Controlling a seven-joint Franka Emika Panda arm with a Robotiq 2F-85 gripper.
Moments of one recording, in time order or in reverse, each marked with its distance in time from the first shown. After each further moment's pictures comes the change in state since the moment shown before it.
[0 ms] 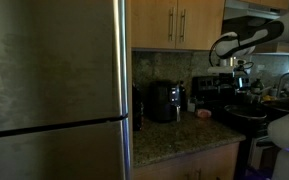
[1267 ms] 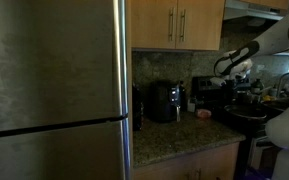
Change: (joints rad) arm -0.112 0.353 -0.135 0.070 -0.094 0.369 0.474
